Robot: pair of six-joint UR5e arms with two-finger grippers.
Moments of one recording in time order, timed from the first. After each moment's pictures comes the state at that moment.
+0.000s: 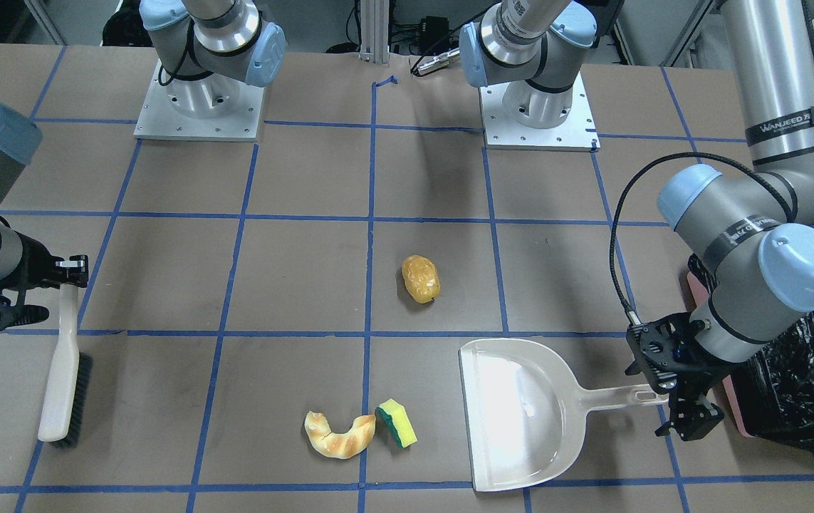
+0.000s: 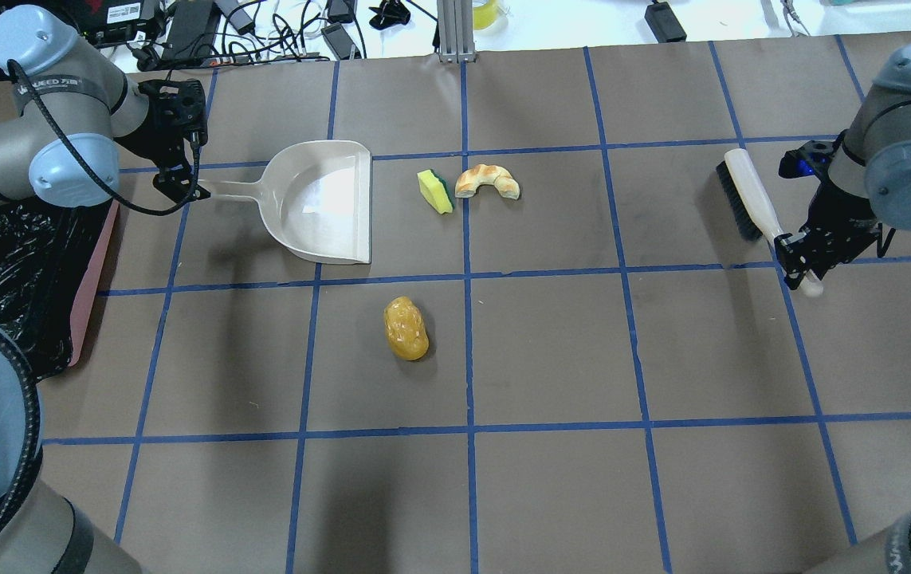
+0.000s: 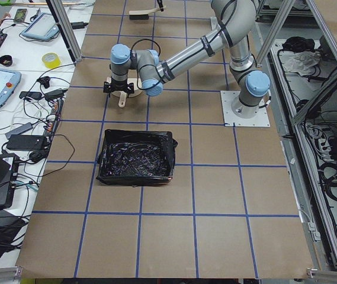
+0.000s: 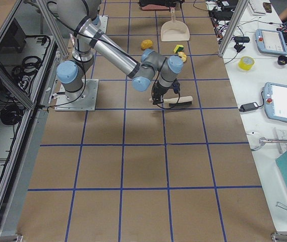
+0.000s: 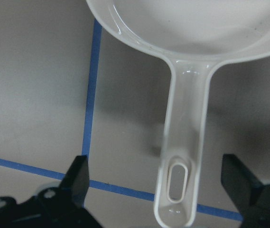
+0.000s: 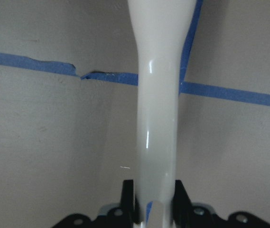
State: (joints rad) left arm -1.29 -2.05 -1.62 -0.87 1.42 1.70; right arm 1.17 -1.25 1.83 -1.92 -1.69 -0.54
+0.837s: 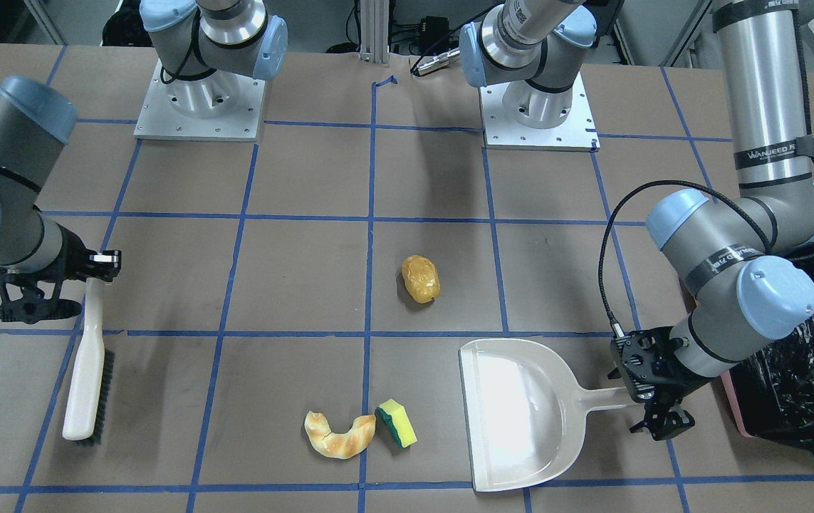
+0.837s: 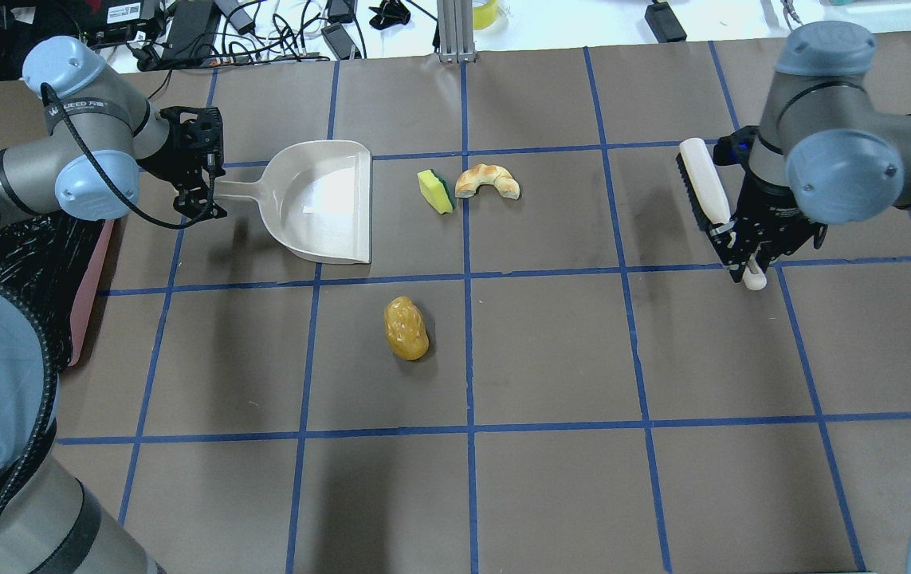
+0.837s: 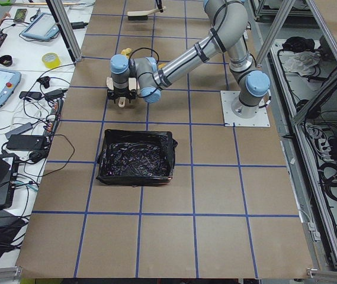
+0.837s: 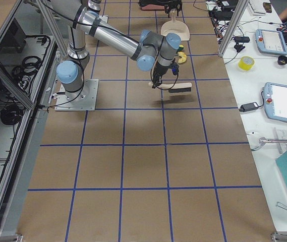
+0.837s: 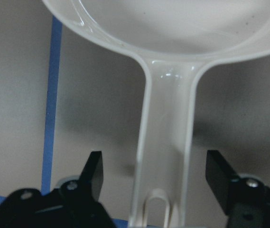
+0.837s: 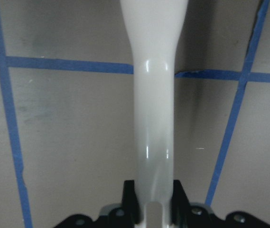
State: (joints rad) left arm -1.30 -2.09 -1.63 -0.88 1.43 1.70; right arm 1.42 -1.32 1.82 -1.83 -1.74 -0.20
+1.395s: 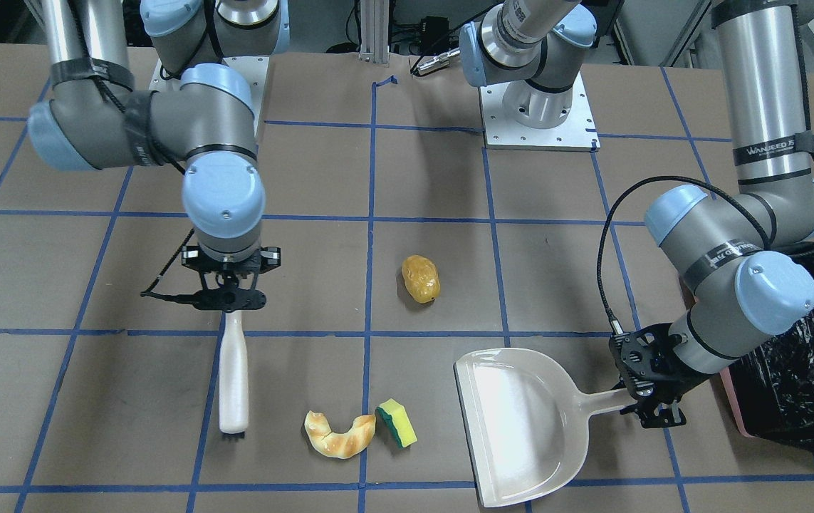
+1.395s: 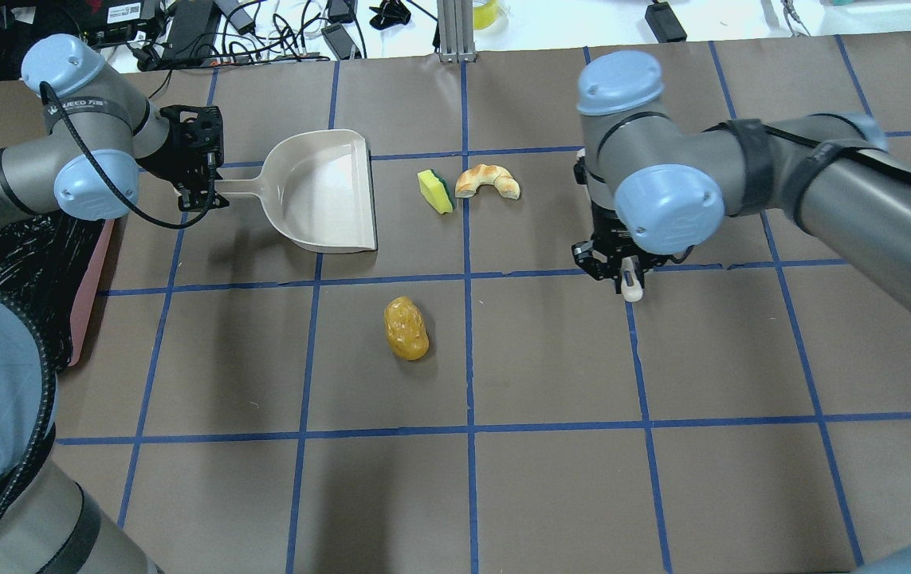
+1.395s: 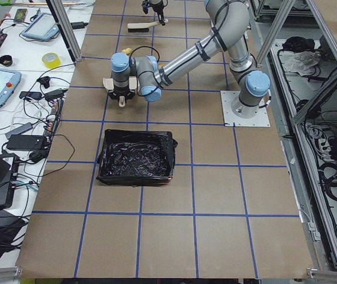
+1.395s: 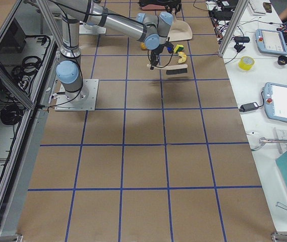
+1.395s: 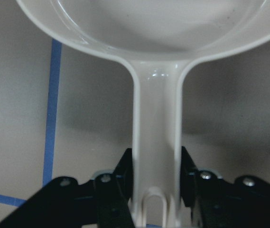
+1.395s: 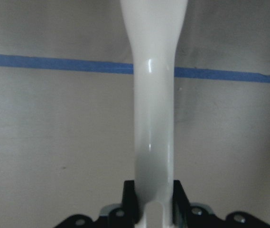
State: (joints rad) left arm -1.30 -2.09 -1.64 -0.89 1.43 1.70; right arm 1.77 -1.22 1.72 -1.83 -1.77 0.11
